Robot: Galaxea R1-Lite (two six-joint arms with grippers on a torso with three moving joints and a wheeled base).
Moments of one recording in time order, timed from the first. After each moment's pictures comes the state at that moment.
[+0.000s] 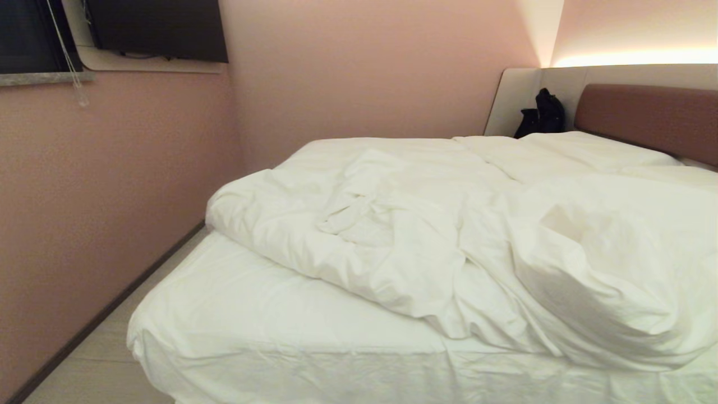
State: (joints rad) left arm 0.01 0.00 0.00 0.00 -0.03 0.12; right arm 0.02 0.00 0.00 0.00 0.00 -0.01
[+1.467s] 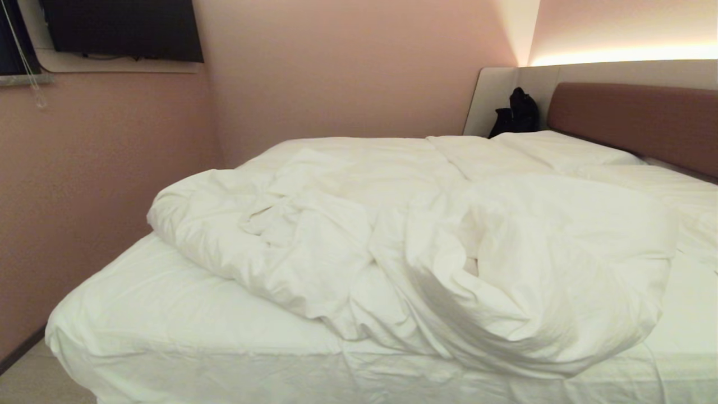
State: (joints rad) left arm 0.01 0.00 0.00 0.01 -0.03 0.12; right arm 0.02 0.00 0.00 0.00 0.01 -0.01
